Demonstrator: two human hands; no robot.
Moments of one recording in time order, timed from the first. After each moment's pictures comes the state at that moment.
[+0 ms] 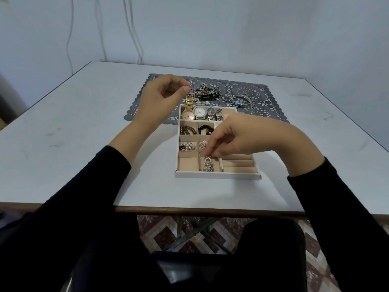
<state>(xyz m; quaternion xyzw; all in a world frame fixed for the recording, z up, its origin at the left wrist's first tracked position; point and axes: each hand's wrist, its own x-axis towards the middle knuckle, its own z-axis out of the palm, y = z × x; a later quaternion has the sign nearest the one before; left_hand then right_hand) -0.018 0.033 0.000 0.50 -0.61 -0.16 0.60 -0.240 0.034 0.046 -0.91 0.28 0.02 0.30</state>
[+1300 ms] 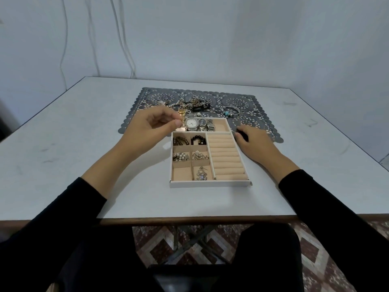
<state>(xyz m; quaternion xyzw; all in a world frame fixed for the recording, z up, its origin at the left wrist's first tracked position) -0.021 0.078 0.000 0.49 -0.64 -0.24 0.53 -0.287 -0.050 -0.049 -0.82 0.52 -0.24 0.08</state>
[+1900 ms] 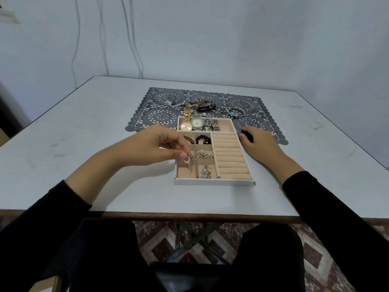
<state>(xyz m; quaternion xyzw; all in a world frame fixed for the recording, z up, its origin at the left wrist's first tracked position) -0.018 0.110 0.011 0.49 -0.75 -0.33 0.30 -0.287 -0.050 -0.048 -0.82 0.51 -0.24 0.09</state>
